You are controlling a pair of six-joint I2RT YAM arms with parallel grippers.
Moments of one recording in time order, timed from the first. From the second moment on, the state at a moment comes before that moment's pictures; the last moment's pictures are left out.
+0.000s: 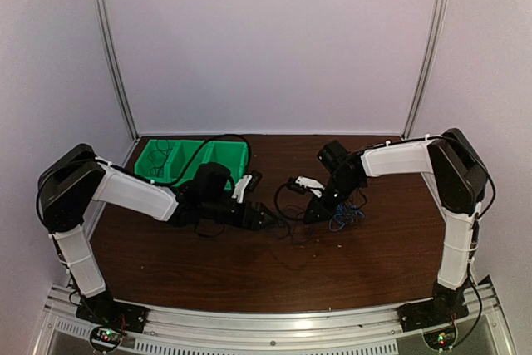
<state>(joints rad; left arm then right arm) -0.82 1.81 0.89 0.35 0.46 -0.53 0.58 1.98 1.32 -0.58 -0.52 -0.41</state>
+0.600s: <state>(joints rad) -0.82 1.99 0.94 0.43 0.49 -0.81 0.58 1.98 1.30 -0.55 -0.54 -0.41</state>
